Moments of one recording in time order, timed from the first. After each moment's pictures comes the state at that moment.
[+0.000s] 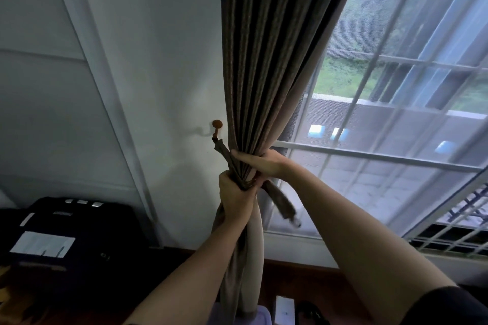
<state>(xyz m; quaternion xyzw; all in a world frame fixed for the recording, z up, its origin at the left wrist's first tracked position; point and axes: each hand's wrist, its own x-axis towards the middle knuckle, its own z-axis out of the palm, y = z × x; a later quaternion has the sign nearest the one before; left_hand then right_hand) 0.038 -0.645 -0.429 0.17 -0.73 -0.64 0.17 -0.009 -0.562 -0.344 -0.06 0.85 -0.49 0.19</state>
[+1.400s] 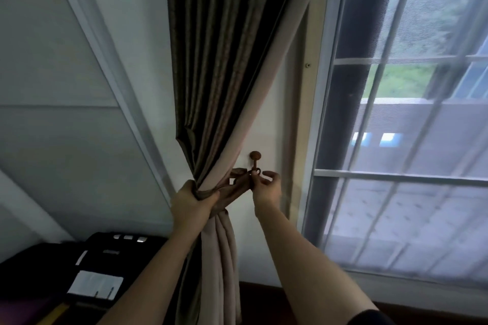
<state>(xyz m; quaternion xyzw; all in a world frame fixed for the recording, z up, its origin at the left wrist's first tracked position) -0.012 -0.827 -0.385 0.16 -0.84 -0.48 0.20 -0.099 -0.696 -0.432 0.23 0.57 -0.79 -0.05</state>
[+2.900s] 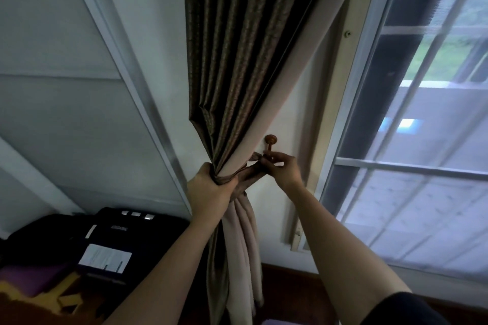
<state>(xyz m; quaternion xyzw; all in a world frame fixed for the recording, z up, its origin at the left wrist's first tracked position) -0.029 -0.819 -0.395 0.17 -0.84 -0.45 0.25 -0.141 -0.669 -0.456 0.00 0.76 -0.65 -0.01</state>
